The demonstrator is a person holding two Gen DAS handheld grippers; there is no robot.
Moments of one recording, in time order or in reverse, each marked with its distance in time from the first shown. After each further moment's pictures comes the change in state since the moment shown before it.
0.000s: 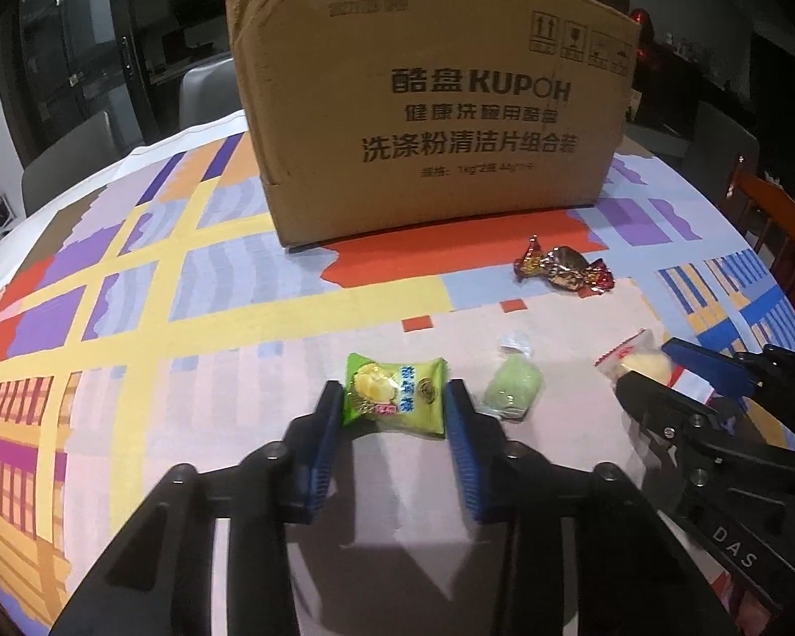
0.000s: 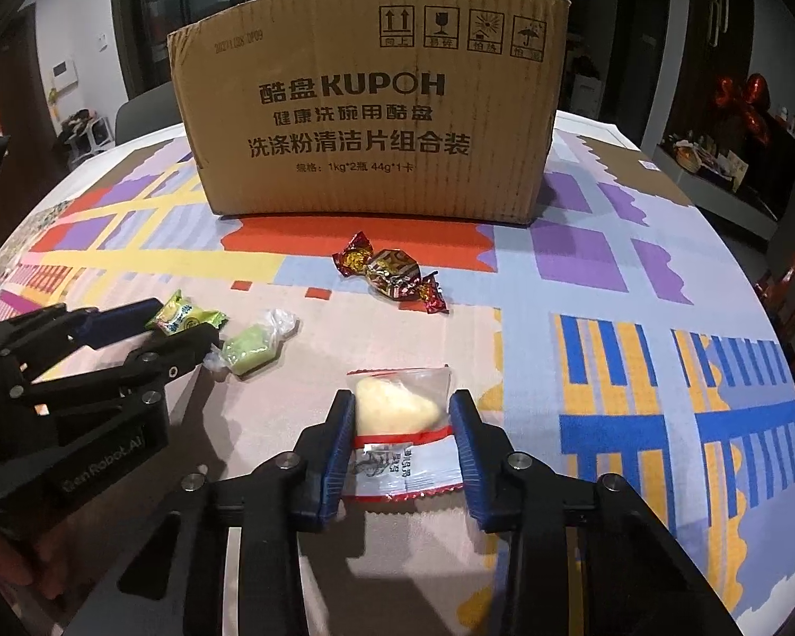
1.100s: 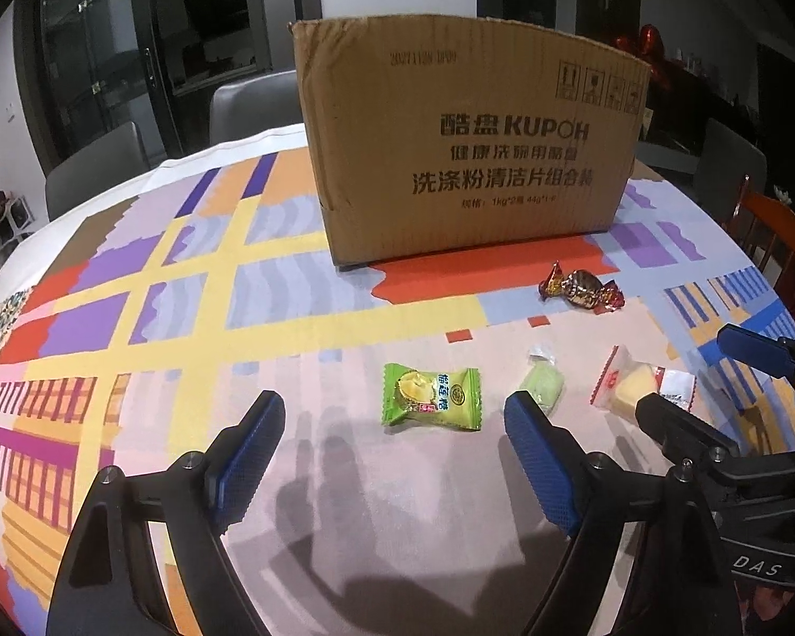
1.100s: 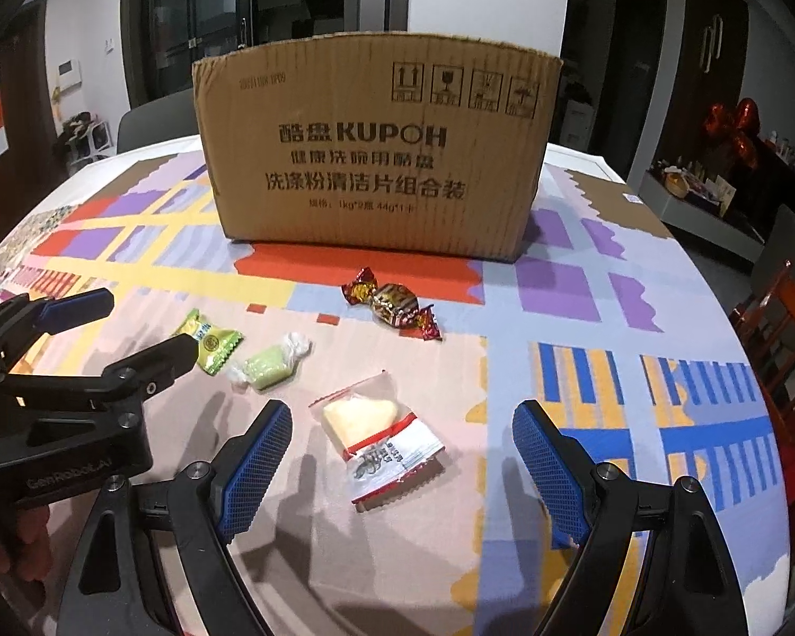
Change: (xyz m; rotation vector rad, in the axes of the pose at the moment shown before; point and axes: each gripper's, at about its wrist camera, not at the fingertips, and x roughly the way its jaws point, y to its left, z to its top) left arm -0.022 0.018 -0.003 -0.018 -0.055 0.045; right arm -0.024 0.009 0.002 -0.032 -0.060 -0.047
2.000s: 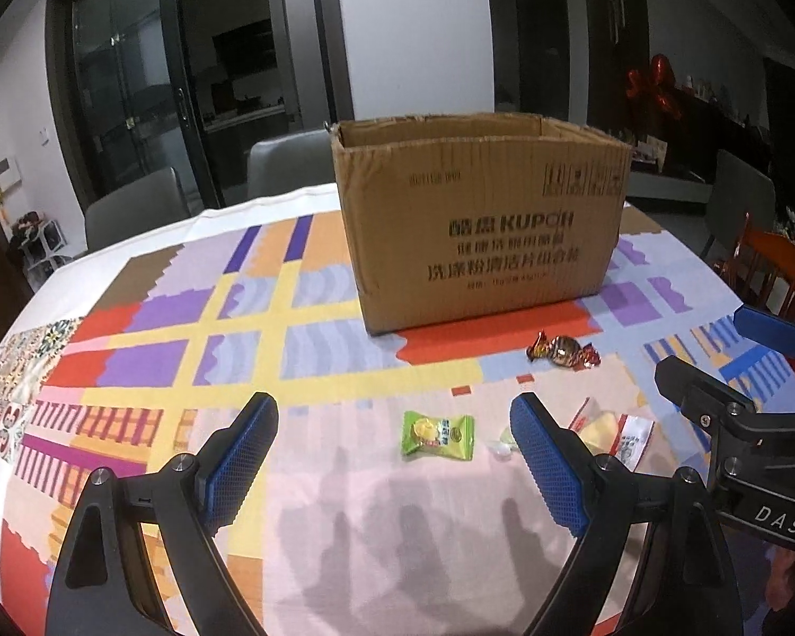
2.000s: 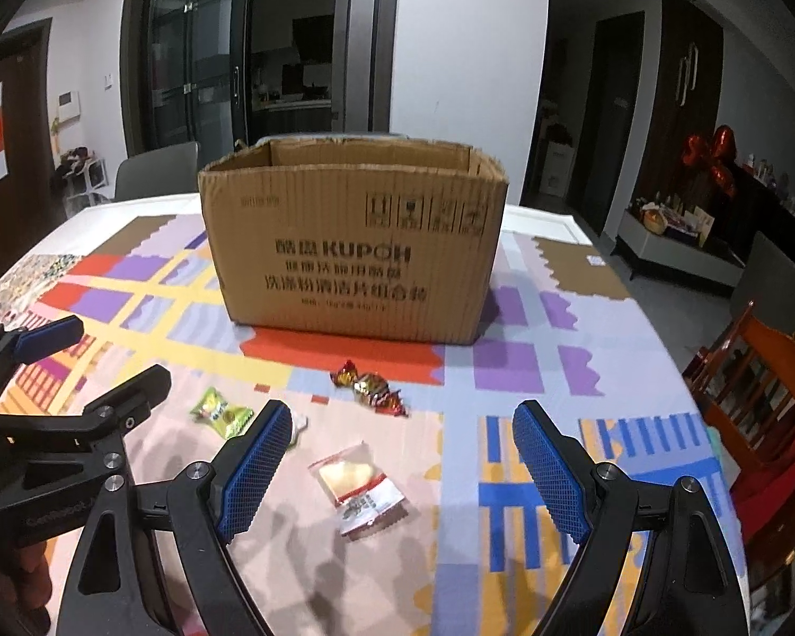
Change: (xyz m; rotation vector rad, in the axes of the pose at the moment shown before) left arm -0.056 -0.003 0.014 -0.014 -0.120 0.071; right arm -0.056 -0.013 0.031 0.012 -0.128 -0.035
